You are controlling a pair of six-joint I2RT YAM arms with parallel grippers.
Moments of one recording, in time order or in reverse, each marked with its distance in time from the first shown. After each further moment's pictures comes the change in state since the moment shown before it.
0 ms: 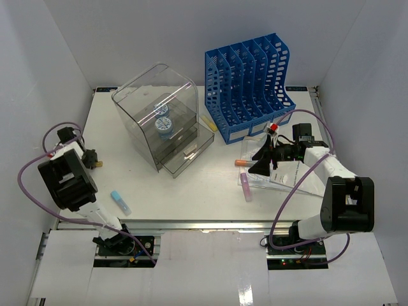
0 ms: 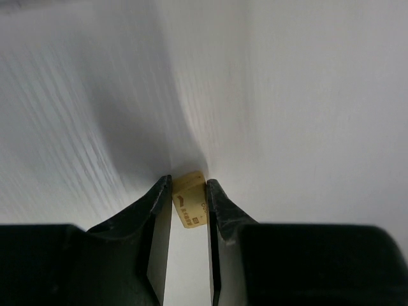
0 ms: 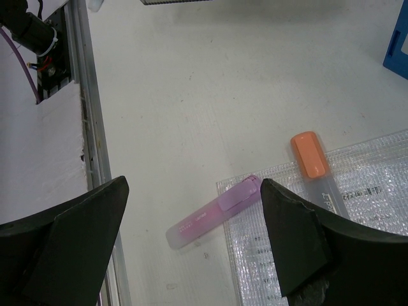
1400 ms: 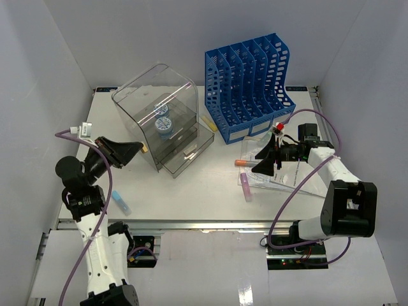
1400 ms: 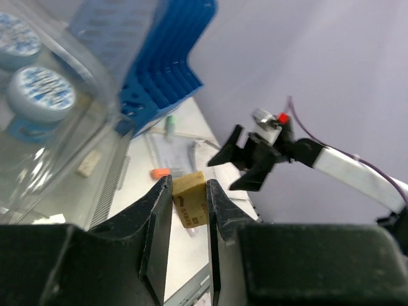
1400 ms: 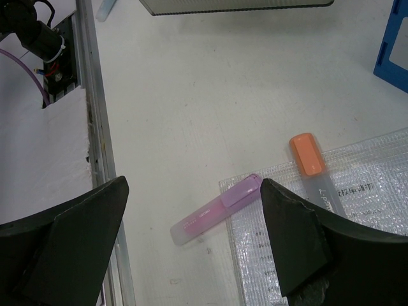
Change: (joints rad) left arm -0.170 -1.186 -0.425 0.477 1.130 -0.020; right arm -0.049 -0.037 0.011 -0.074 -0.047 -0.060
